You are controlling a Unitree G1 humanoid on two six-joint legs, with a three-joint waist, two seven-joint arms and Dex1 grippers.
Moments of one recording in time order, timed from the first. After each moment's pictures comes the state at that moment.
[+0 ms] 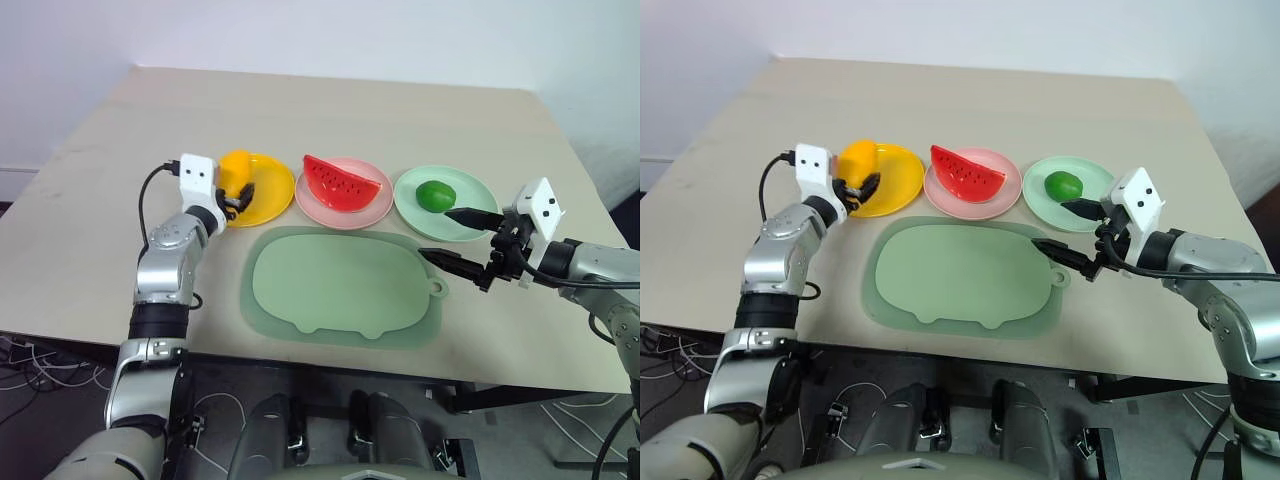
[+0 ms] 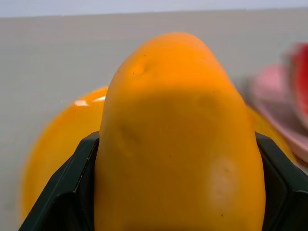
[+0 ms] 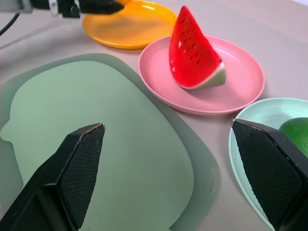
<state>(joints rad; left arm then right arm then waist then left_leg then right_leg) -0.74 0.32 0.19 0.44 -0.16 0.37 -0.29 -0.24 -0.86 -0.24 -0.41 0.65 0.72 0.79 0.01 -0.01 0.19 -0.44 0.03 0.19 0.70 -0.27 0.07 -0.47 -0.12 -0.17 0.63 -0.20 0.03</state>
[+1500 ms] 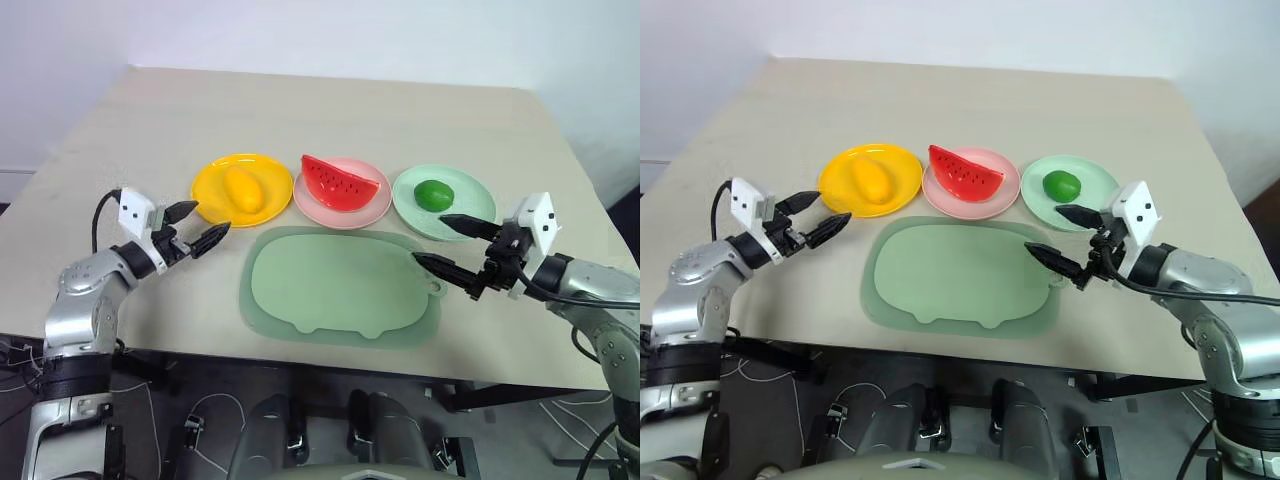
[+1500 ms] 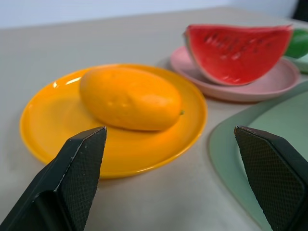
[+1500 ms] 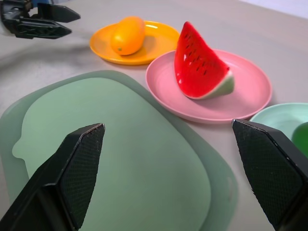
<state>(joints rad) -0.34 0.59 0.27 0.16 -0.41 0.20 -0.89 -0.17 -0.75 -0.25 -0.45 0.65 0.66 0.76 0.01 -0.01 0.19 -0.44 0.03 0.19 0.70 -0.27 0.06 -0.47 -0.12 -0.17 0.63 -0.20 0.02</state>
